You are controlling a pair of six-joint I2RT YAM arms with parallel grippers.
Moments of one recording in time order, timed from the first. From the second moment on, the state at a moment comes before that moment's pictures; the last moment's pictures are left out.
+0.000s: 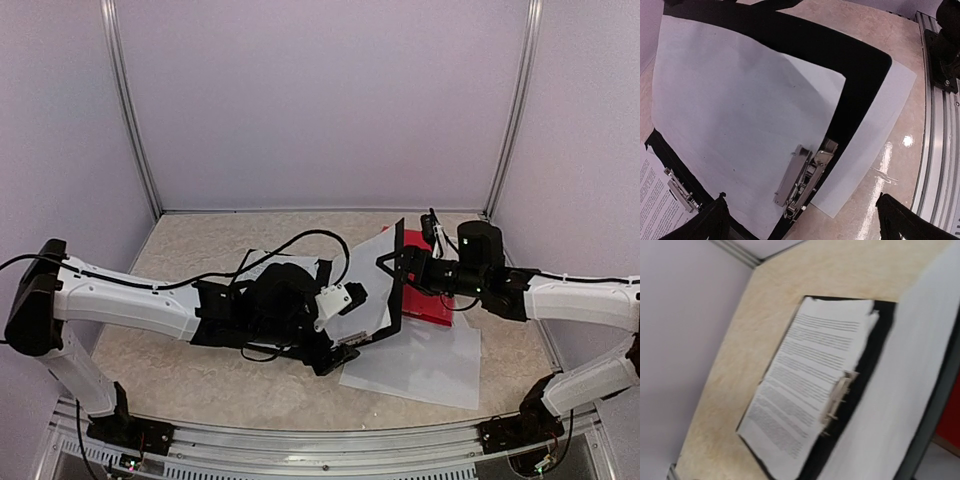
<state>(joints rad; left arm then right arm) -1.18 1.63 1.05 -0.07 -0.06 0.04 0.64 1.25 0.67 0.24 -0.25 0.76</state>
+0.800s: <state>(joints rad) -1.22 1.80 1.04 0.27 -0.43 0.11 0.68 1.31 0.81 0.23 -0.33 0.73</state>
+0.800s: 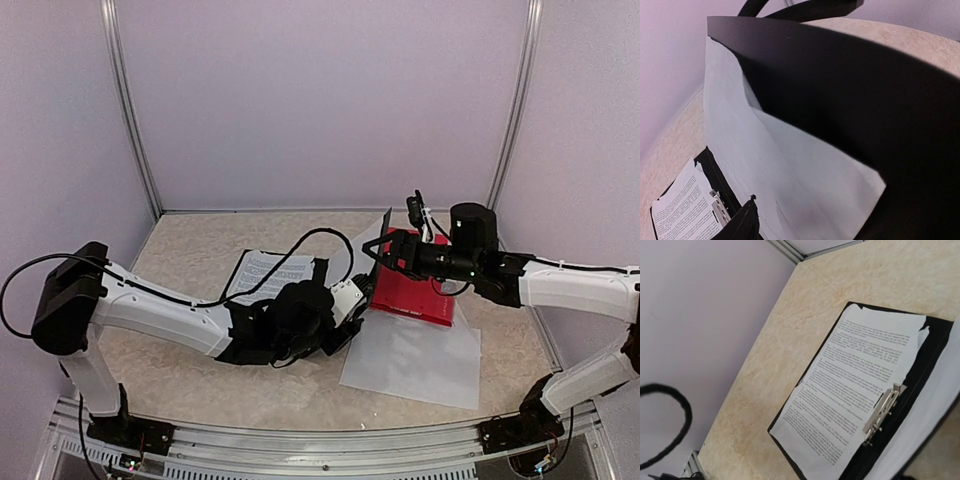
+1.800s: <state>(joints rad) -1.16 1.36 0.83 -0.36 -0.80 -0.94 0.68 1.40 0.97 0.08 -0.30 0.57</state>
